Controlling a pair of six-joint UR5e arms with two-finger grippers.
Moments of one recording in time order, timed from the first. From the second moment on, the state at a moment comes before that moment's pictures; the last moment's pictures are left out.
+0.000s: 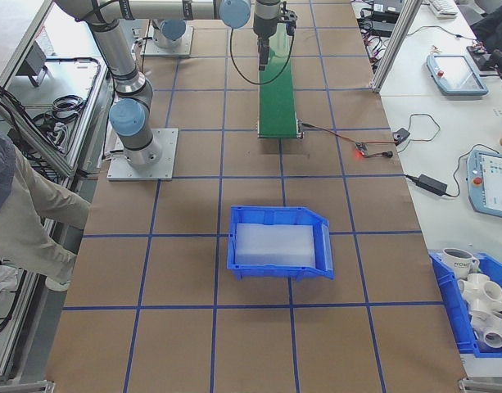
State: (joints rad) left arm -1.10 -1.67 -1.77 -1.40 1.53 -0.65; right arm 1.63 -1.58 1.62 -1.56 -1.54 0.05
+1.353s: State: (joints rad) left arm -1.25 -1.78 -1.81 -1.19 1.41 -1.02; right arm 1.62 -1.58 1.62 -1.57 -1.54 0.05
